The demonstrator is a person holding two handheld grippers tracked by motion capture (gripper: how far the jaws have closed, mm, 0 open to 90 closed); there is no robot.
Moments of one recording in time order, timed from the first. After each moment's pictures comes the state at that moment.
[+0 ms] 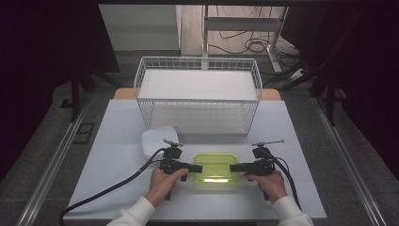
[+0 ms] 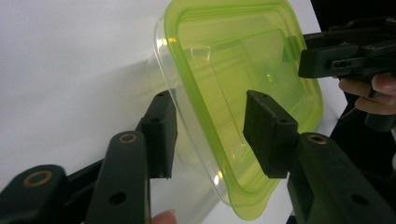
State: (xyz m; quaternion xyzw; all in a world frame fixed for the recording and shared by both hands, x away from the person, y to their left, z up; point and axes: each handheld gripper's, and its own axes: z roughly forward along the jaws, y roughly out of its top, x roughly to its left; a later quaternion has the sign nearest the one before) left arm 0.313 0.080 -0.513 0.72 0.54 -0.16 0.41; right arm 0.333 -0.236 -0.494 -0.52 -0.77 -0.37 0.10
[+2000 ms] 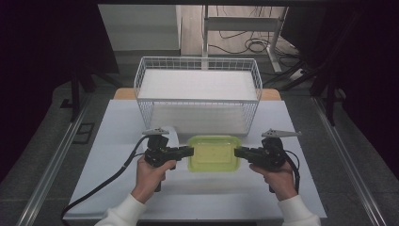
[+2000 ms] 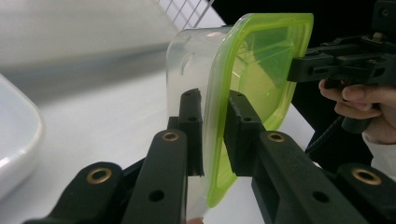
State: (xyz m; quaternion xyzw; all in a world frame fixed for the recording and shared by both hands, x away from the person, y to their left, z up) left arm 0.289 0.109 -0.427 0.72 0.46 -0.03 0.52; right arm 0.309 -0.232 -0.413 -0.41 -0.78 -0.48 -0.02
